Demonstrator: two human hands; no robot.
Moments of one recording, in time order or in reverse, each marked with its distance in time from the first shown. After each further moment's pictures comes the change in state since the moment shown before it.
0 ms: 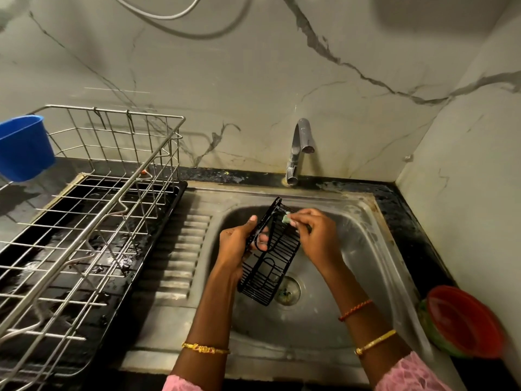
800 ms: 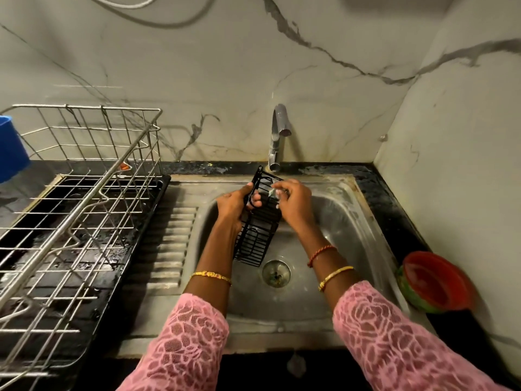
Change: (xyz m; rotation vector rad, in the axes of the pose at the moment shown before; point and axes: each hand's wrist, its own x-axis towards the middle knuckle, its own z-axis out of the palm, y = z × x) left_hand 0.048 0.012 0.033 -0.106 0.051 -0.083; right_hand 0.029 0.007 0.014 0.013 0.076 0.152
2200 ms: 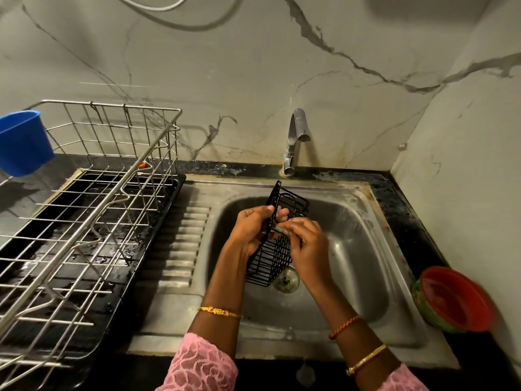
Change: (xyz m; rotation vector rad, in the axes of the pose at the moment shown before) left_hand -0.031 -0.015 -0.014 0.112 -0.234 -0.026; right_hand -0.081 0.001 -0.004 -0.014 0.068 -0.211
